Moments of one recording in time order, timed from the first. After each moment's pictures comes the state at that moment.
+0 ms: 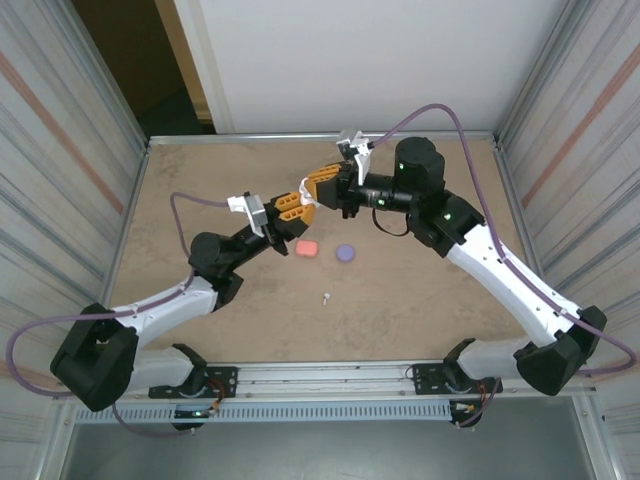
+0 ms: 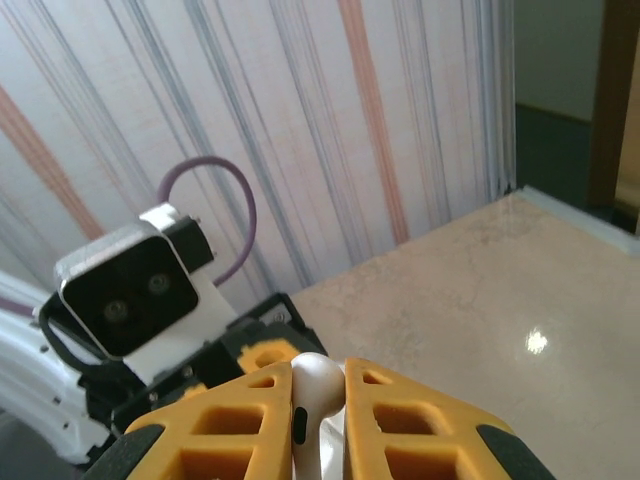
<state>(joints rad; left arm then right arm) -0.64 1.23 0.58 1.20 0.46 -0.29 0.70 1.28 1.37 -0.18 -0.54 0.20</state>
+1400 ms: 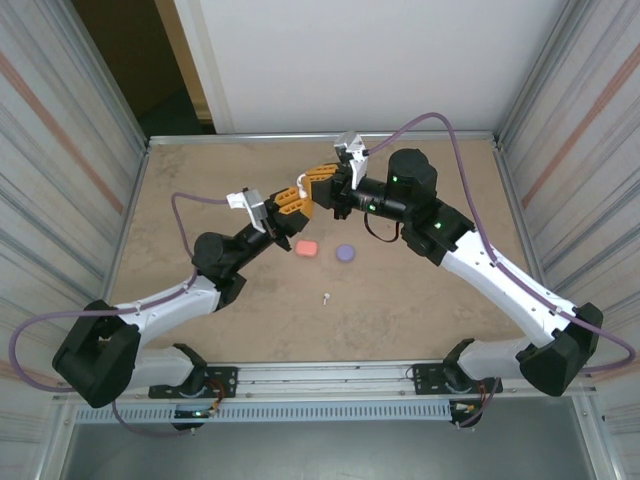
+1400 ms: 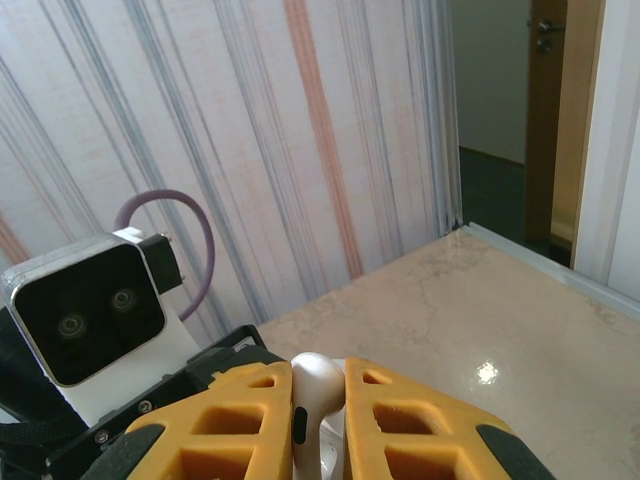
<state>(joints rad) -0.66 1.25 0.58 1.21 0.36 -0.34 0.73 1.28 1.29 -0.06 -0.40 0.20</state>
